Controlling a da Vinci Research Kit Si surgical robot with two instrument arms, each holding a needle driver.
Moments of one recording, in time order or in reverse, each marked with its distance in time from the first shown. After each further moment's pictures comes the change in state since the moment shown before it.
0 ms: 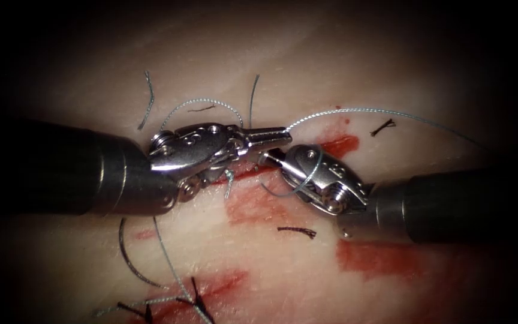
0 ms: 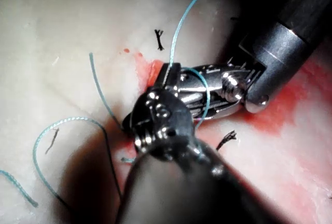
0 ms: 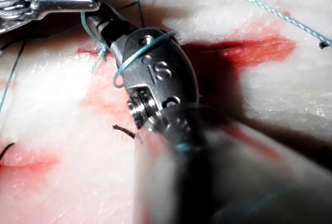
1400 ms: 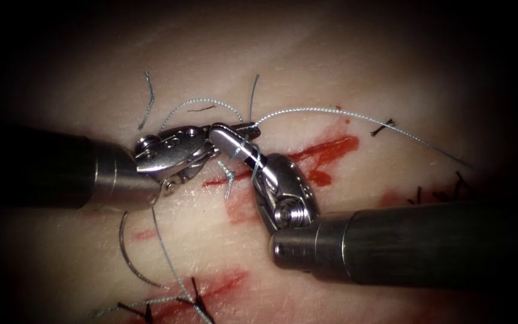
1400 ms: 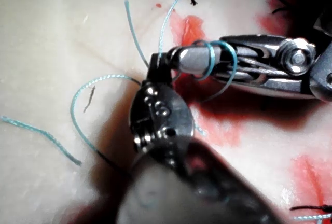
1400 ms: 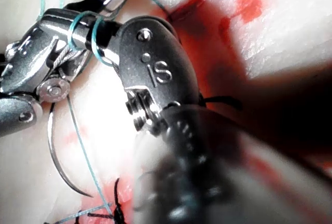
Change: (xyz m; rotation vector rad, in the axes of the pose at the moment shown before) right arm 0.001 -0.002 0.002 -0.323 0.462 0.075; left arm -0.005 -0.005 -0.001 0.157 -0.038 0.087
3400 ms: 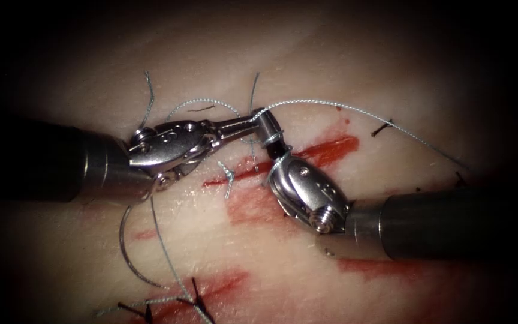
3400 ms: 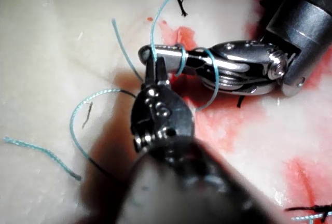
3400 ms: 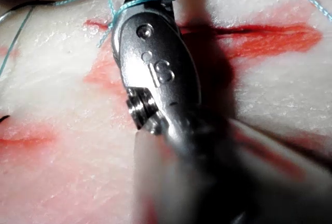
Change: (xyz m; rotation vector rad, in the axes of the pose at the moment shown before) right arm 0.000 0.001 -0.001 -0.433 -0.063 -0.262; left arm 0.002 0.002 -0.001 -0.102 -0.063 0.073
